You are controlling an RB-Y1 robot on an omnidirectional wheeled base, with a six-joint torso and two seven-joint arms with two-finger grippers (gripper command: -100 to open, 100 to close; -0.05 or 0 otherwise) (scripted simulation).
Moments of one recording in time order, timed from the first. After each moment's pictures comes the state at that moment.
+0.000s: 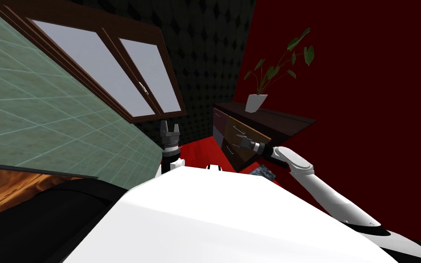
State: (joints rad) left arm 0.50 -0.04 0.05 -2.27 -0.05 -0.64 0.06; right arm 0.06 -0.87 0.09 -1.80 0.99 -0.78 0.32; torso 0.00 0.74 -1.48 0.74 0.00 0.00
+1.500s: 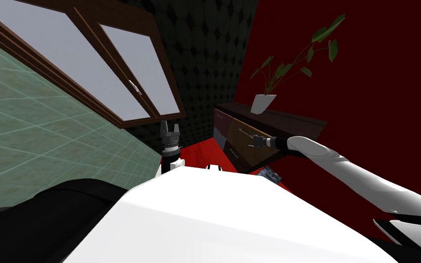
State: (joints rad) left arm 0.50 -0.04 0.05 -2.27 -0.05 -0.64 0.06; right arm -0.08 -1.18 0.12 -1.60 1.36 -0.83 0.37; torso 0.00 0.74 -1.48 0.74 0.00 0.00
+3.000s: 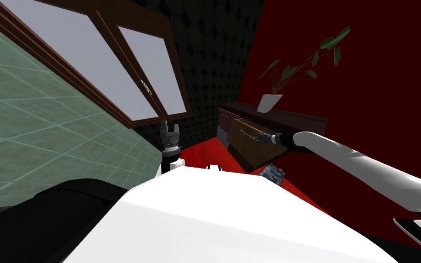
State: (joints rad) left arm 0.50 -0.04 0.05 -2.27 -0.05 -0.64 0.06; right arm -0.12 -1.28 0.13 -1.59 1.44 -0.85 0.36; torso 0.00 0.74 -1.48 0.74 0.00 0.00
